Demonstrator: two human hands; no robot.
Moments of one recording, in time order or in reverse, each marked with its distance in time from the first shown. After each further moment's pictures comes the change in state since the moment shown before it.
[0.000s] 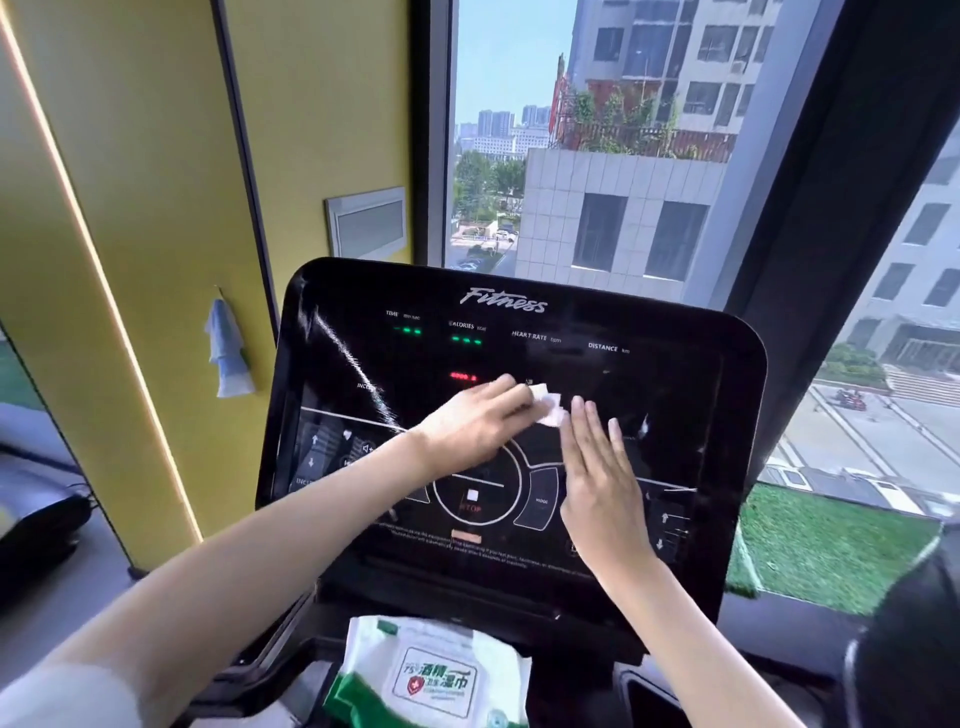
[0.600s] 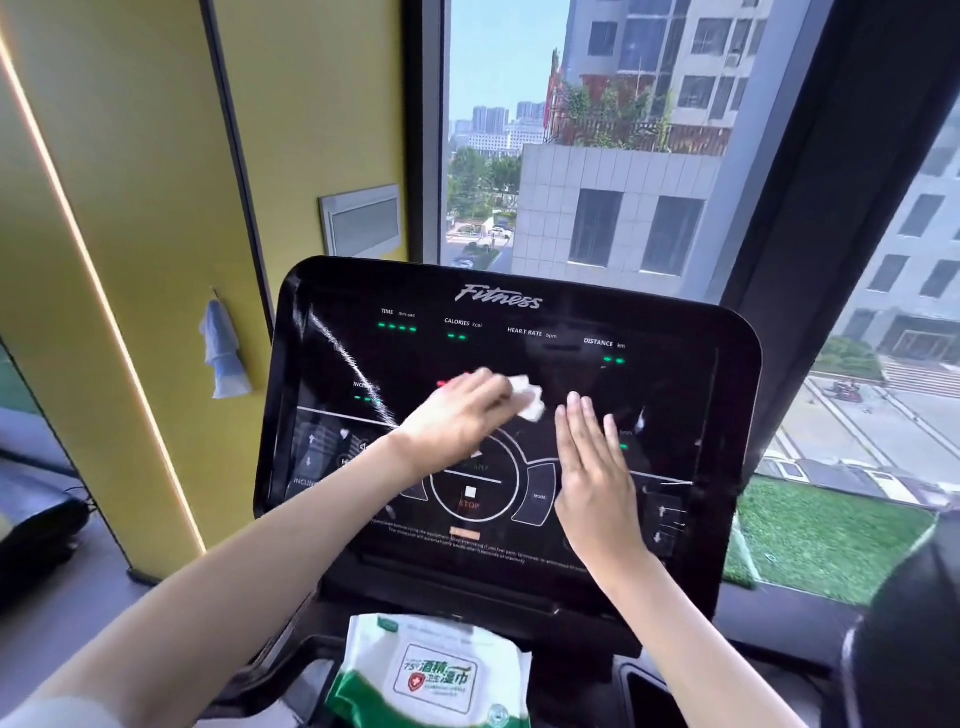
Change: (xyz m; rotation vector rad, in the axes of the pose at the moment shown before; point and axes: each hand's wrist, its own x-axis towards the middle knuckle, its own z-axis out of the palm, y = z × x) left_hand -0.014 -0.007 0.000 -0.010 -0.006 -0.061; right_hand -0.001 -0.001 0.007 0.044 0.077 0.013
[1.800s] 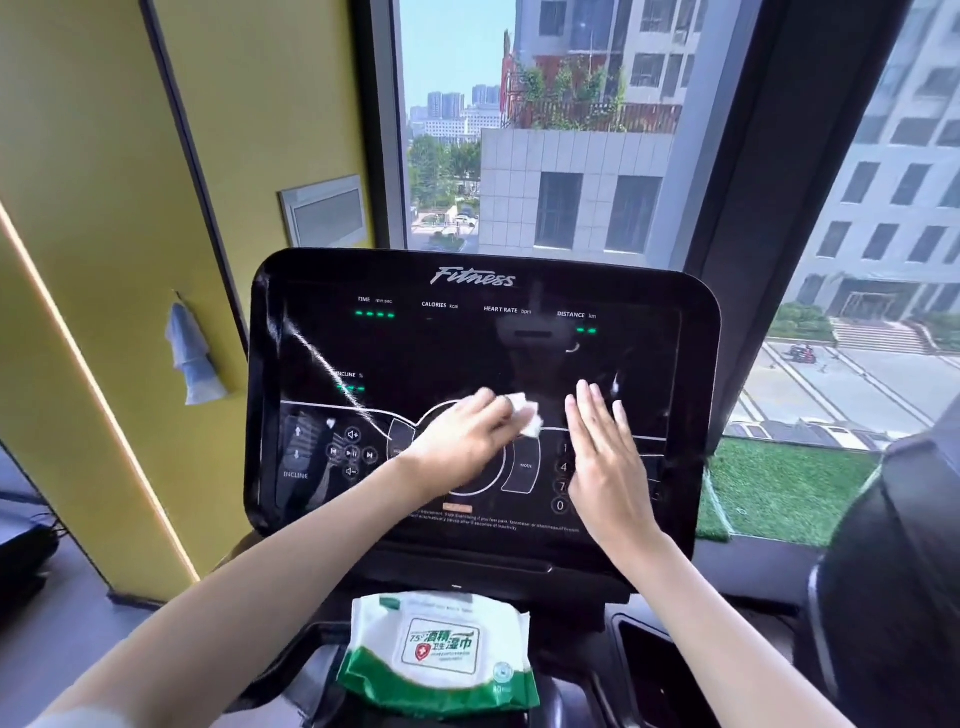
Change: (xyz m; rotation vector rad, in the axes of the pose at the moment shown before) left_hand -0.012 0.044 0.017 -0.071 -0.031 -0.015; right_hand -0.026 0.014 -0.013 -0.044 -0.023 0.078
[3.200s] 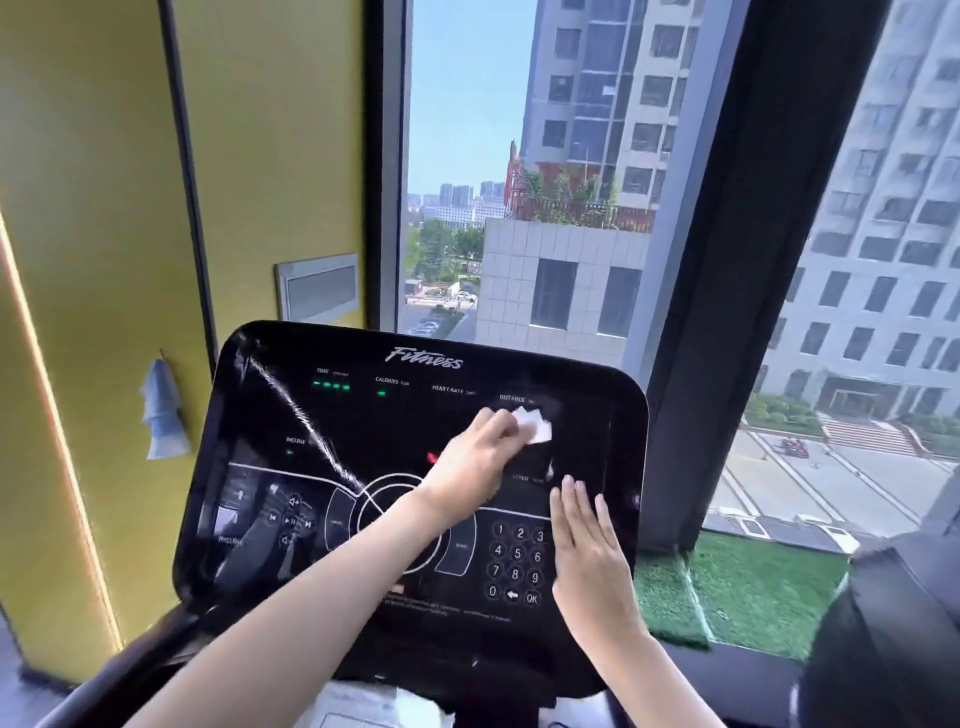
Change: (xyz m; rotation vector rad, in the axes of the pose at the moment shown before) left_hand 0.094 0.025 0.004 -0.160 0.174 -0.253; right_hand -0.014 0.050 -0.021 -0.135 -0.149 0.007
